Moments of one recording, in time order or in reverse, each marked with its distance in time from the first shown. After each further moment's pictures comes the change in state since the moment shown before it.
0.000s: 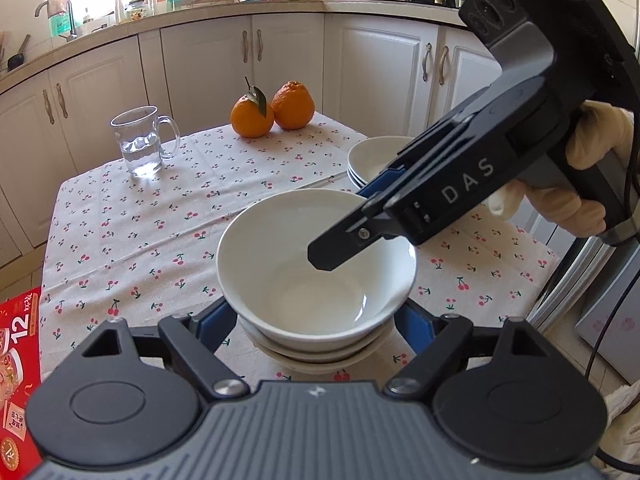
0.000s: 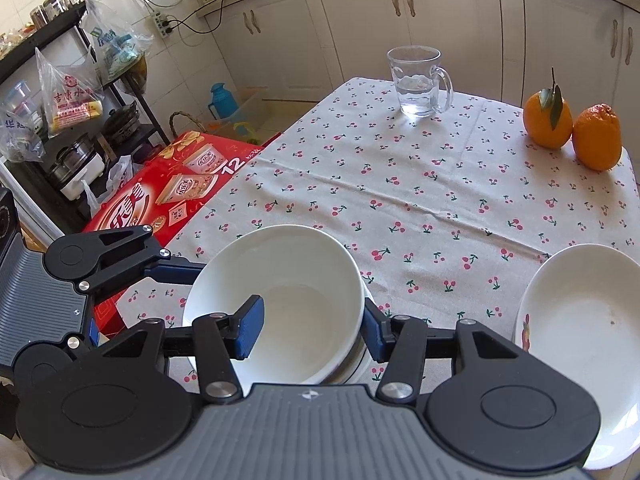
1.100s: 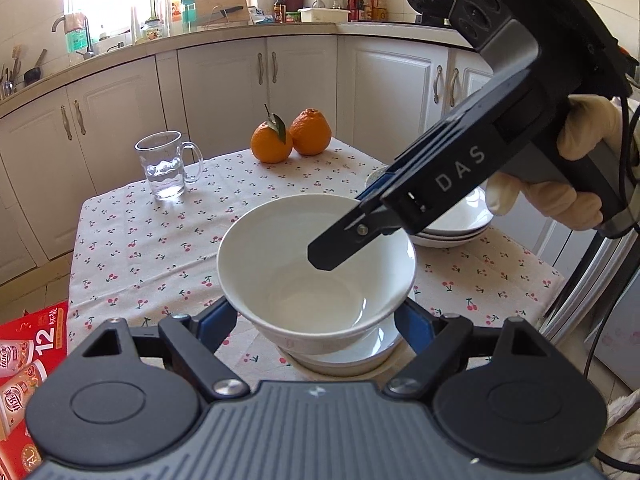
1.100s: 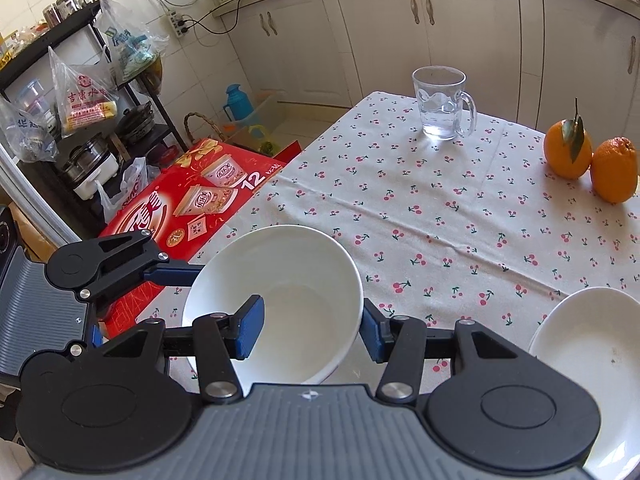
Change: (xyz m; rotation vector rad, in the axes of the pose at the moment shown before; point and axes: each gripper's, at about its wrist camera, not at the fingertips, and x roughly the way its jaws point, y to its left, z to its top) left arm -0.021 0.009 0.006 -0.006 -0.060 0.035; right arm -0.007 0.013 0.029 -0.030 0.003 0.032
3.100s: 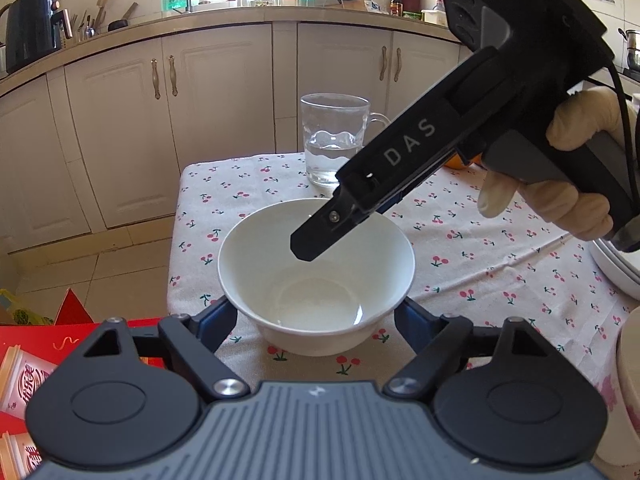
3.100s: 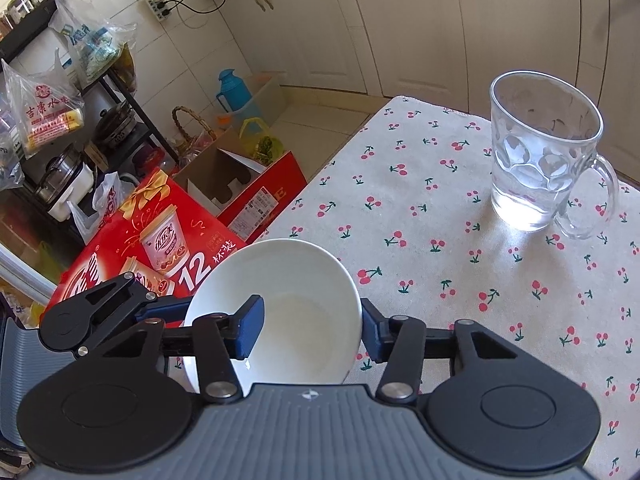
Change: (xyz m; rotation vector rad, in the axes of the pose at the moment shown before) left arm 0.102 0.187 -0.004 -0.171 -0.021 0.184; right arm 0.217 -0.044 0.163 0.015 0.090 0.065
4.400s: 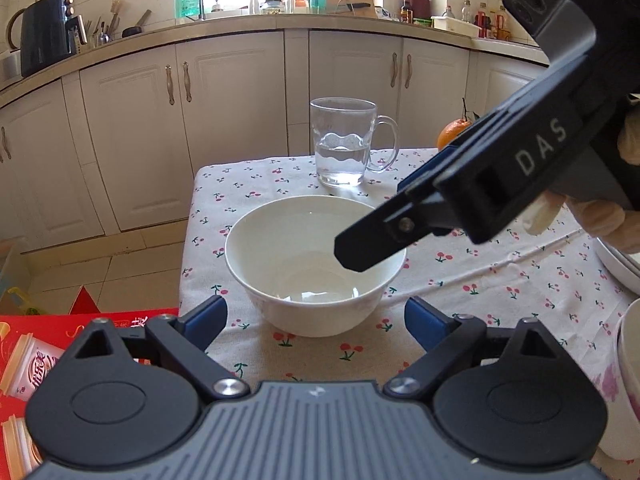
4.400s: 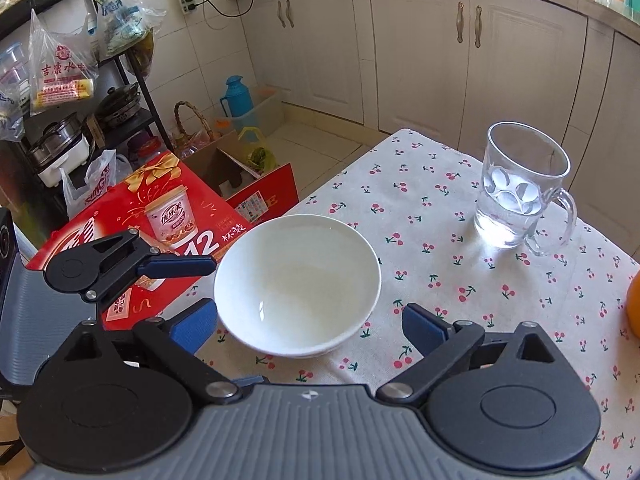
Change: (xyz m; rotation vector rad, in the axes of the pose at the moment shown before) left arm -0.007 -0.003 -0.012 -0.011 -0.028 0.042; right arm -0.030 0.035 -0.032 -0.166 -0.077 -0.102
